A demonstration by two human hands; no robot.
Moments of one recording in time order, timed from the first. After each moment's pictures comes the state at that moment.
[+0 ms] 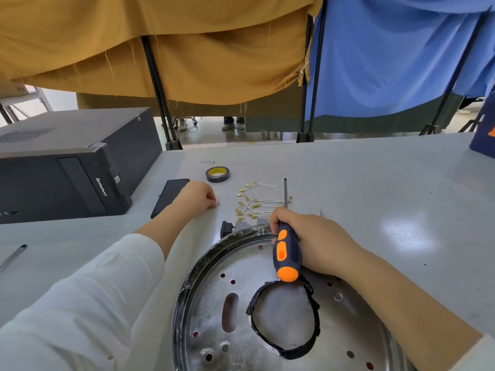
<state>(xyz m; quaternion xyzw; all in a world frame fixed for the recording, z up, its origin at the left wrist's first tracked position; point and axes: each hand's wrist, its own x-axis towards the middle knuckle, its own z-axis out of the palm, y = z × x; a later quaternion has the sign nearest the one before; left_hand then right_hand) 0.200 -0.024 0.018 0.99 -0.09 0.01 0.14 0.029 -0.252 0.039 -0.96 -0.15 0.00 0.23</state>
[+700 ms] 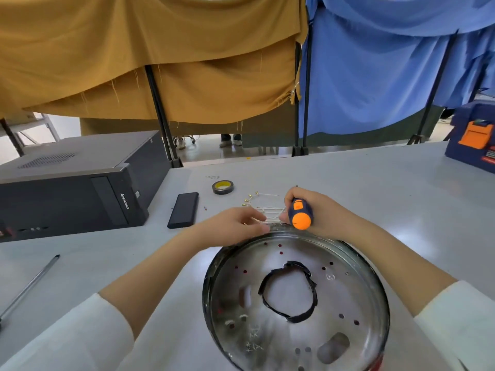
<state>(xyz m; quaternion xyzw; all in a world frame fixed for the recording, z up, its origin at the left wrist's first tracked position) 0.068 -0.051 0.071 0.90 -0.24 -0.16 0.34 0.022 -0.261 0.077 -0.91 -0.17 -0.09 0.37</state>
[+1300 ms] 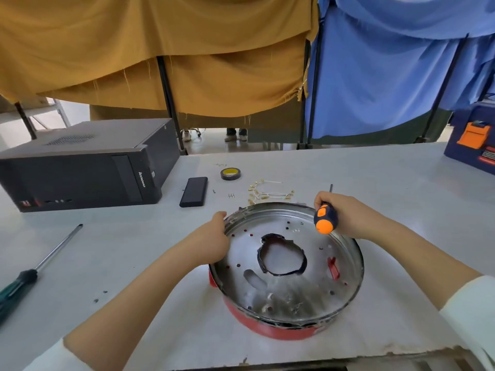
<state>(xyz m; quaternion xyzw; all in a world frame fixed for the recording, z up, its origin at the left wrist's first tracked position) -0.006 -0.012 0.048 0.95 -0.08 -0.10 0.27 -0.010 -0.294 0.058 -0.97 -0.08 -0.04 0.21</state>
